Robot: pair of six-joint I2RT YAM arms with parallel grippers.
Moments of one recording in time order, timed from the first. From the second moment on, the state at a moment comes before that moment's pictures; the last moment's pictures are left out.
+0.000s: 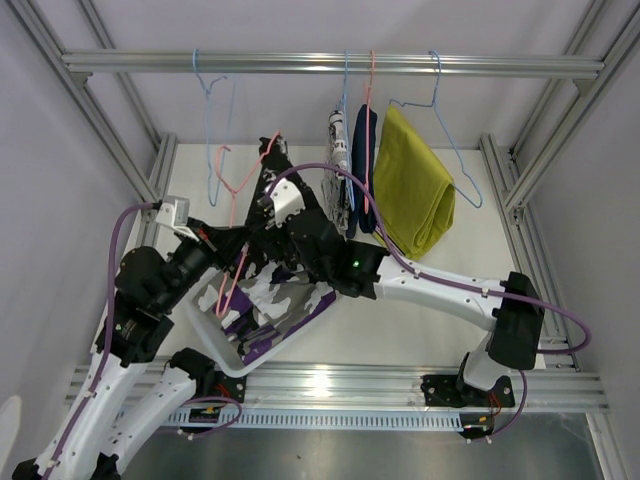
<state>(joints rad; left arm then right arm) -0.43 0.53 0.85 -0.29 0.14 -0.46 1.15 1.63 1.44 -0.06 0.51 -0.03</state>
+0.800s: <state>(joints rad) -0.43 0.52 0.80 -0.27 0.14 -0.44 1.13 1.74 1.46 0.15 0.49 -0.10</state>
